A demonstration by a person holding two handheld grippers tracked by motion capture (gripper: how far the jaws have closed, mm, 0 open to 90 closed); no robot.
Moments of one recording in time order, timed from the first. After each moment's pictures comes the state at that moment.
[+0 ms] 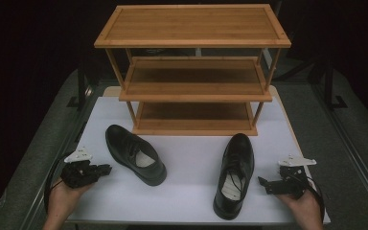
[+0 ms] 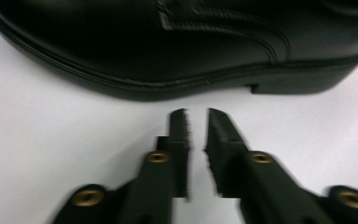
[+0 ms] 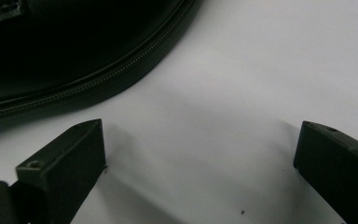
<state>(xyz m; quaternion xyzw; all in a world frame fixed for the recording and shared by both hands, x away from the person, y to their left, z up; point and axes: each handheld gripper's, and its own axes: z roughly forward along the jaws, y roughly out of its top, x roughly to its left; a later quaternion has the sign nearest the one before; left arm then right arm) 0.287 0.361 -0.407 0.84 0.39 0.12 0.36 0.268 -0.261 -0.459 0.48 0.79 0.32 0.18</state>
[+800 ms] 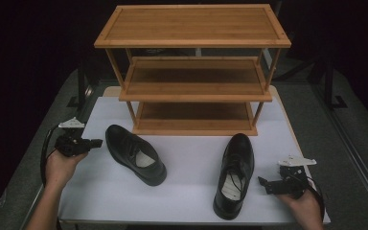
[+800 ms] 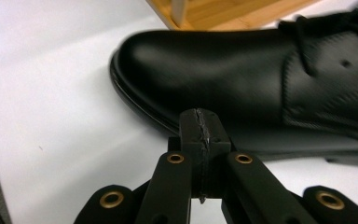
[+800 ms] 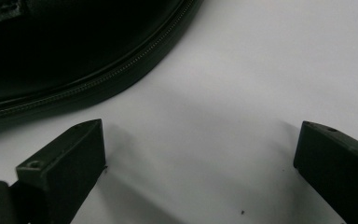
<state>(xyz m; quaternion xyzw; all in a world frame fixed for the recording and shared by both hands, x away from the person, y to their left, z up) 0.362 0.386 -0.377 0.82 0.44 0.13 0.35 0.268 -0.261 -0.459 0.48 0.79 0.33 0.18</state>
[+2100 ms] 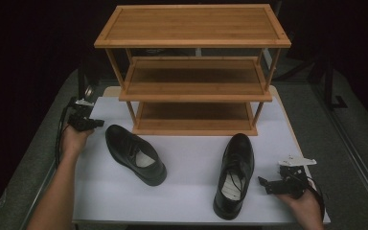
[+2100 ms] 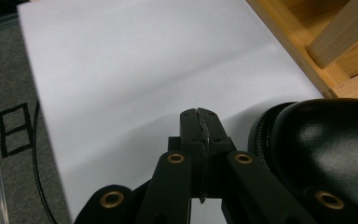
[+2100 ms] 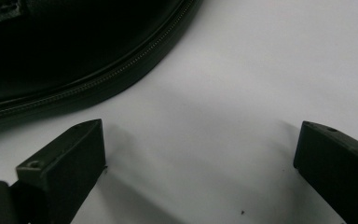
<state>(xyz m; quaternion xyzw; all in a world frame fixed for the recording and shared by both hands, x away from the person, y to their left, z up) 0.465 0.398 -0.411 0.81 0.48 0.16 0.29 0.268 -0.261 -0.459 0.48 0.79 0.33 0.18</state>
